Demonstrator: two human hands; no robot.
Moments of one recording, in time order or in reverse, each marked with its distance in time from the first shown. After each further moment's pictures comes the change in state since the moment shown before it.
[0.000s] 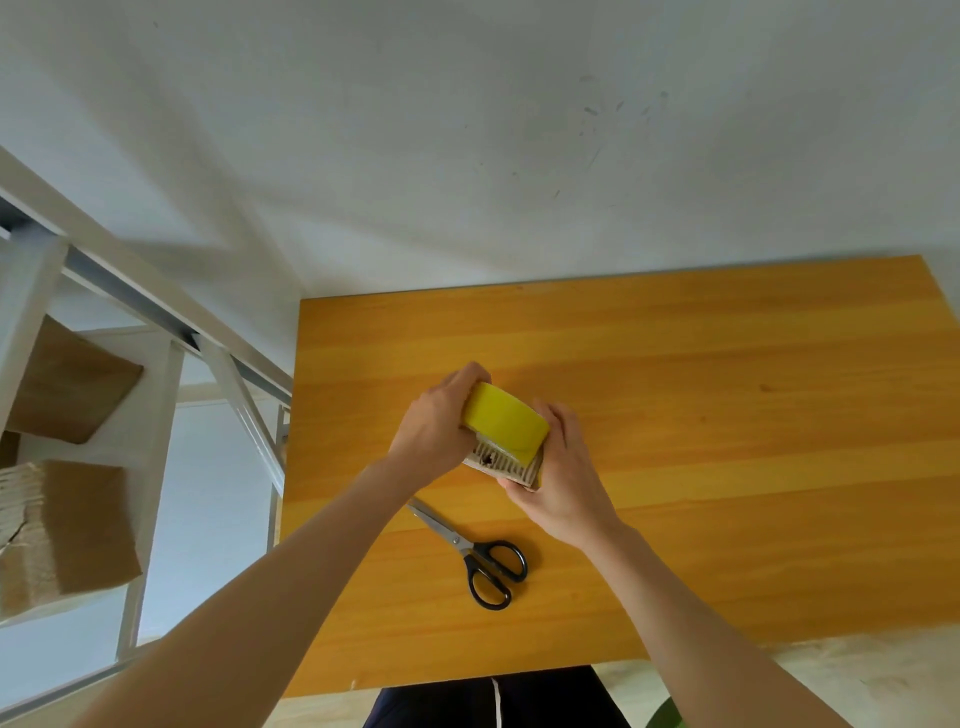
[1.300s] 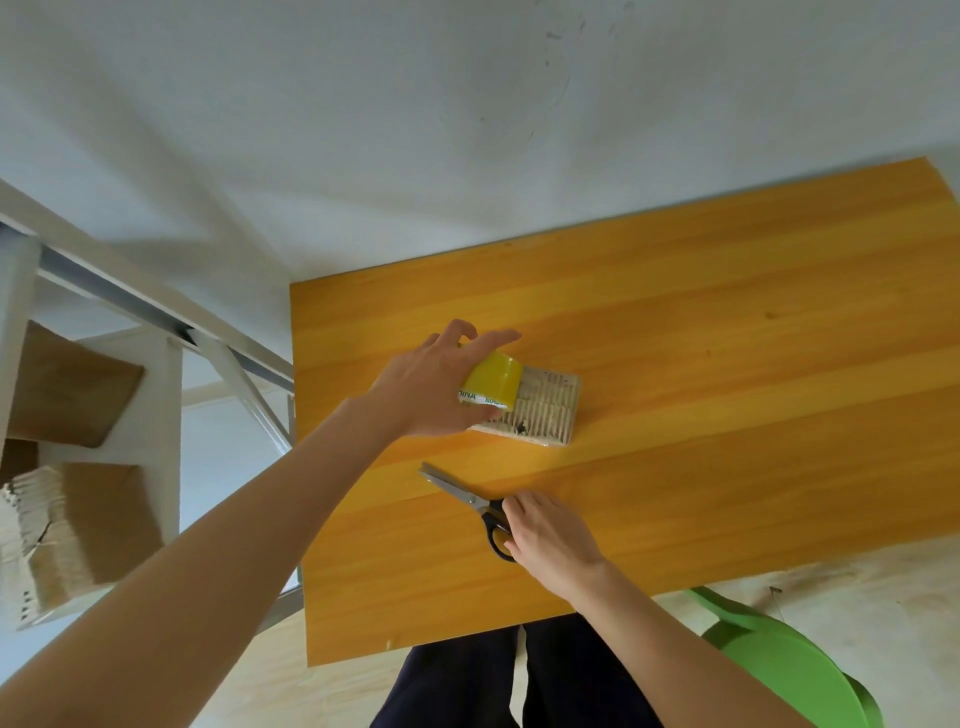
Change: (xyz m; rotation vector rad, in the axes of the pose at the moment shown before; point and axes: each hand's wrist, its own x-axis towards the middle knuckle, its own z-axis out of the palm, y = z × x) left_hand 0.006 0.003 -0.023 0.475 -0.357 0.187; right_hand -0.078 0.010 0.076 -0.441 -0.326 -0.165
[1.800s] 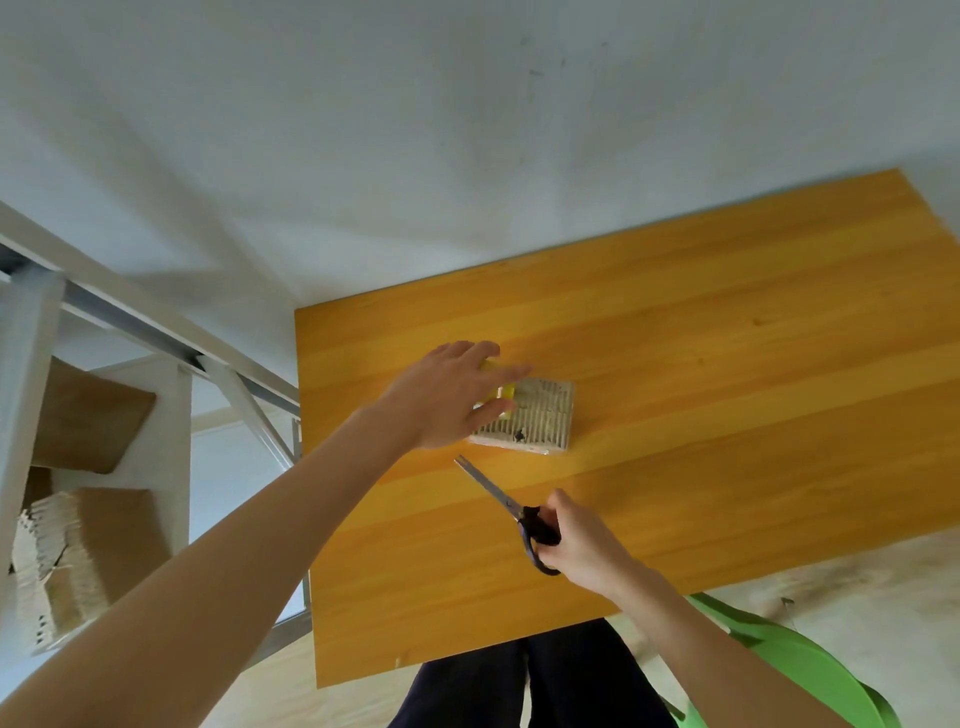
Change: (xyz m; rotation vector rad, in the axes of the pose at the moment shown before) left_hand 0.001 0.008 -0.009 0.320 0.025 0.241; right_hand -0.012 0.015 -0.022 0.745 -0.102 0.399
